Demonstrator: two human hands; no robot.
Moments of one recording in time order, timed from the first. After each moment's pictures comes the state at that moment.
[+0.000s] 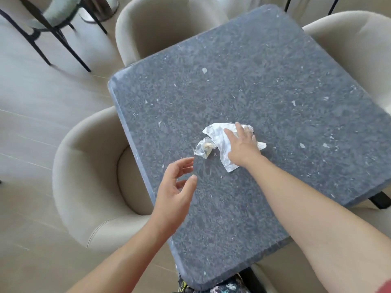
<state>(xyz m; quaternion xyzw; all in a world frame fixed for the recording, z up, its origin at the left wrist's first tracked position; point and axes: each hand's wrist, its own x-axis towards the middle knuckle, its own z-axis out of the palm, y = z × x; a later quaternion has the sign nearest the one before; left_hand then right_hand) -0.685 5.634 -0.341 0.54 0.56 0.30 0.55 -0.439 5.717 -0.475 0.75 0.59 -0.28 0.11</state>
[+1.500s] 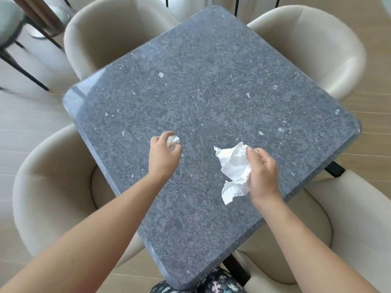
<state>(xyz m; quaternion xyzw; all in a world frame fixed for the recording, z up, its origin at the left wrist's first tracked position) -0.597 5.721 -0.397 0.66 0.63 0.13 0.39 -0.422 5.564 -0.354 0.70 0.12 -0.37 -0.60</state>
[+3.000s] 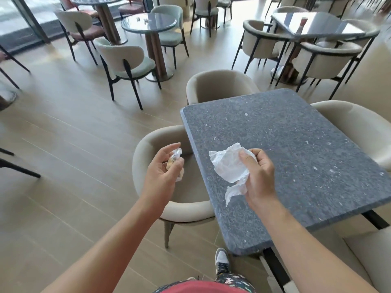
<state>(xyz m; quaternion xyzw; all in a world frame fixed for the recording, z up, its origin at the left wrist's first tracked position) -0.935 5.502 -0.191 0.48 0.50 0.50 0.52 -0.719 5.494 -0.211 0.53 0.28 -0.46 -0.66</state>
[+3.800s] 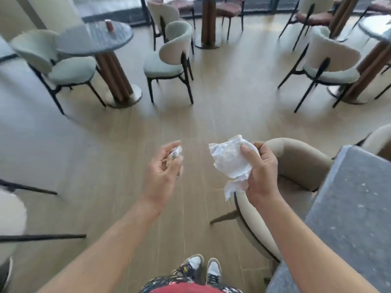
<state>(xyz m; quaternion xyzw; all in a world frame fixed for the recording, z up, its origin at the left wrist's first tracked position) -1.068 5.320 -0.192 0.16 0.68 0.69 0.21 -0.954 5.498 -0.201 0.32 0.49 -0.74 -0.32</state>
